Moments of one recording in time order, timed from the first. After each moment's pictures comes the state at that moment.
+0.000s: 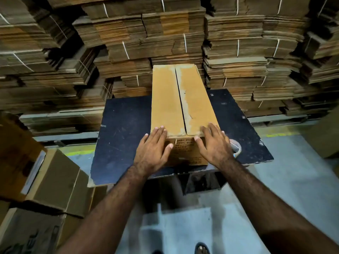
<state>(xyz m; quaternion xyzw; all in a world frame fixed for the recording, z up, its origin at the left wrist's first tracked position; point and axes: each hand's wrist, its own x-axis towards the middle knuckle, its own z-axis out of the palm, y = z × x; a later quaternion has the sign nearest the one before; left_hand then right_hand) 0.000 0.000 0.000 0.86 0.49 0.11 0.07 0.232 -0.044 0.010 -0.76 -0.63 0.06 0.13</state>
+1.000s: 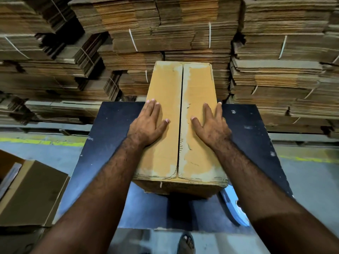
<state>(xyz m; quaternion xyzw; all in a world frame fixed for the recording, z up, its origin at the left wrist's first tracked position) 0.072 0.273 -0.009 0.79 0.59 0.12 0.12 0.305 0.240 0.003 -0.77 -0.62 0.14 0.12</state>
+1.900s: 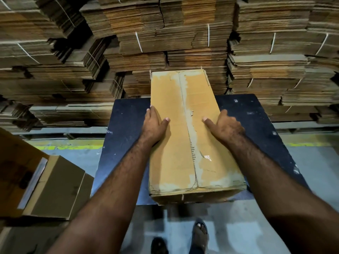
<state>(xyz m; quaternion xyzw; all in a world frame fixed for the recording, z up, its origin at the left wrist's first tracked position) 0.007 0.194 0.013 0.66 0.65 0.21 0.31 0.244 0.157 0.027 -0.84 -0.52 0.14 0.07</state>
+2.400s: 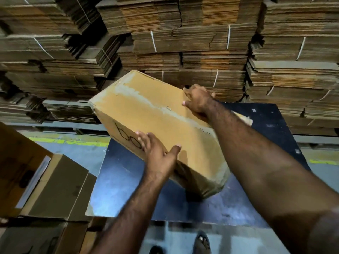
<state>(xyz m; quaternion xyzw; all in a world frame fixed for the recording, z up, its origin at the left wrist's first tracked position) 0.014 0.139 0.004 0.52 0.68 0.32 0.42 0.164 0.322 0.044 -0.69 -0.70 0.16 0.03</state>
